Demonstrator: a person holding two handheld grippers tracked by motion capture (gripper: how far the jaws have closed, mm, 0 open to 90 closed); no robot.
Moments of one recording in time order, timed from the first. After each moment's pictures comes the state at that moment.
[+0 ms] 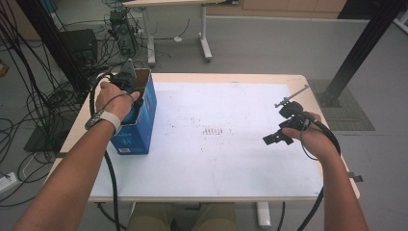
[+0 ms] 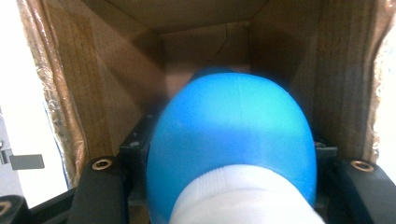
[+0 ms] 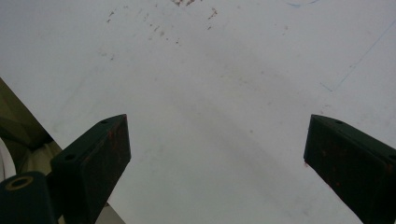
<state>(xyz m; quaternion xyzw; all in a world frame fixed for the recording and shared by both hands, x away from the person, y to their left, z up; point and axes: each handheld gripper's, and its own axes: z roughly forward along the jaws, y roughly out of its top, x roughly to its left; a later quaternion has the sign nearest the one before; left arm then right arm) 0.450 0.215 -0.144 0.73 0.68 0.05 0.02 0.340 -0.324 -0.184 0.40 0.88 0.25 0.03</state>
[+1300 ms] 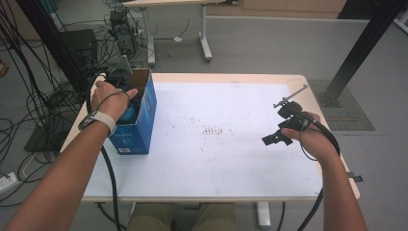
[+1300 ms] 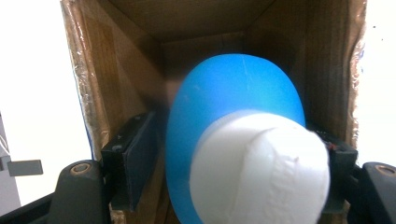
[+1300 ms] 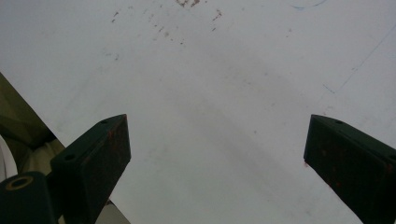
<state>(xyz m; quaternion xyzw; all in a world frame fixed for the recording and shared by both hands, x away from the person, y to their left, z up) 0.437 0.231 -0.132 0.73 0.68 0.05 0.06 0.336 -0.317 -0.180 0.40 0.88 0.24 0.04</state>
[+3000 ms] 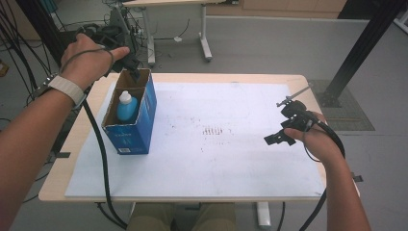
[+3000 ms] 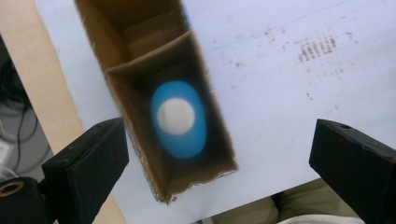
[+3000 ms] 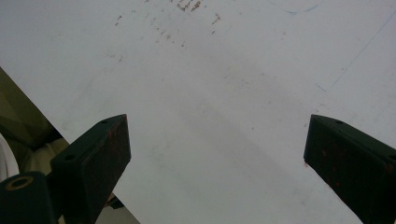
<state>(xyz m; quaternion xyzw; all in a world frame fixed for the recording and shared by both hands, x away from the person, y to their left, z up) 0.417 0.217 0.006 0.82 0.56 0.05 0.10 0.324 -0.318 -0.169 0.40 0.88 0.25 0.05</state>
